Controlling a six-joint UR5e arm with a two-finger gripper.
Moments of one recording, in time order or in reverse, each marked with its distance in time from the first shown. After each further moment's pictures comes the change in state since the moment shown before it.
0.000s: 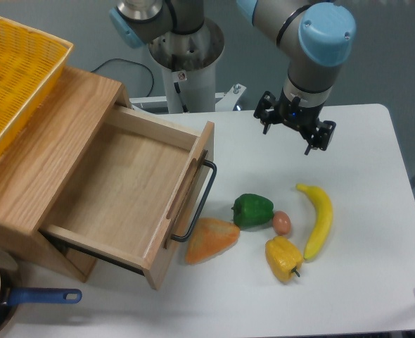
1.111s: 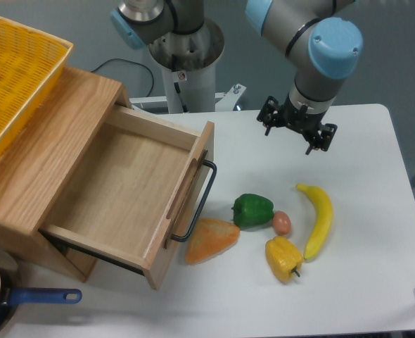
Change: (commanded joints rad) arm 0.072 -0.044 -0.038 0.000 -0.008 -0.038
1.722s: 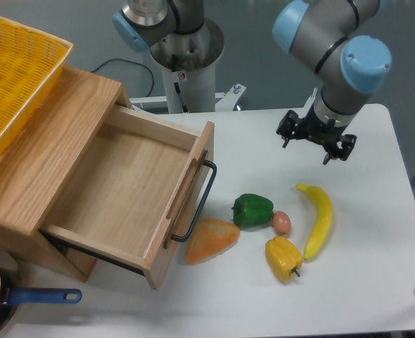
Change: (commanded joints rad) arm 0.026 -0.115 0.035 0.083 -0.041 -0.026
